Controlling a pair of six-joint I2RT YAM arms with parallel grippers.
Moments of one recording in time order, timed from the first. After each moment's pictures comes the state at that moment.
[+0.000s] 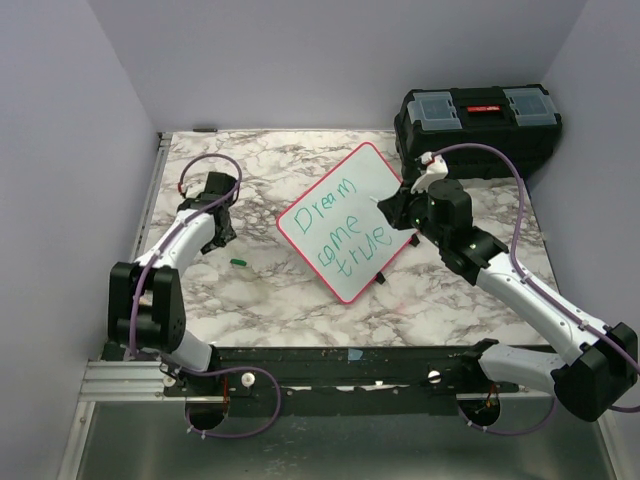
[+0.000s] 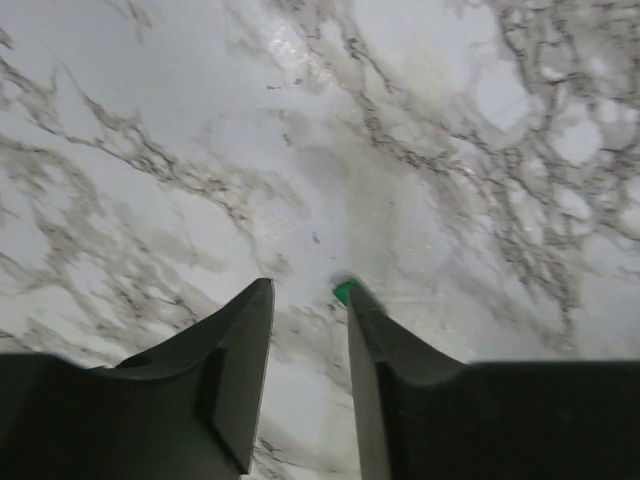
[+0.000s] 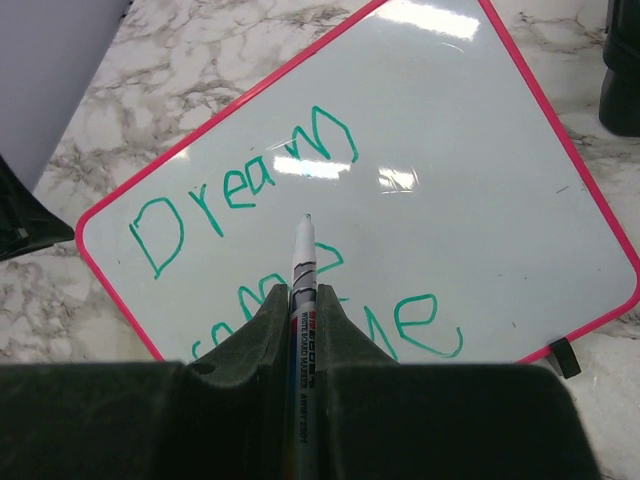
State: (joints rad) left arm -0.13 1.49 1.04 -0.69 -0.40 -0.68; right arm 0.57 1.14 0.93 -0.10 0.09 0.37
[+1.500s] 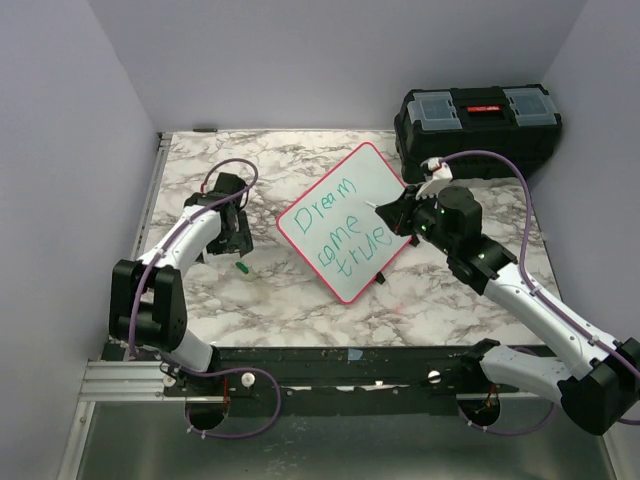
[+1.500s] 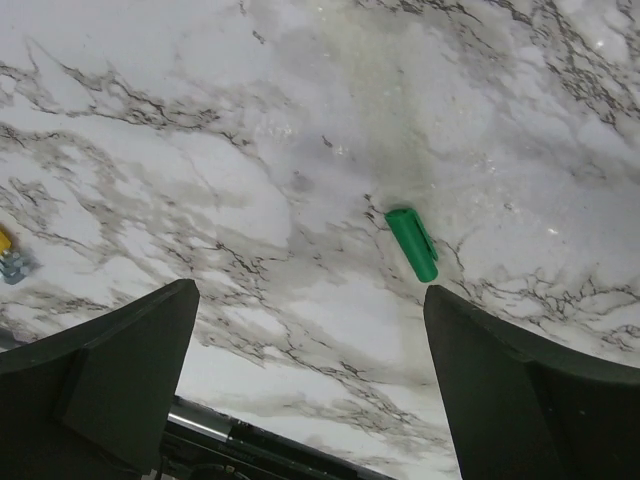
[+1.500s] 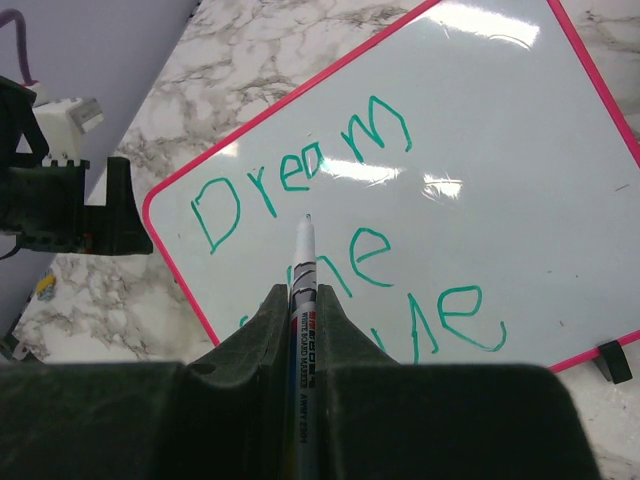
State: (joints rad) left arm -0.22 1.54 1.11 -0.89 -0.32 -0.44; right arm 0.57 1.06 0.88 -0.08 -0.02 0.40
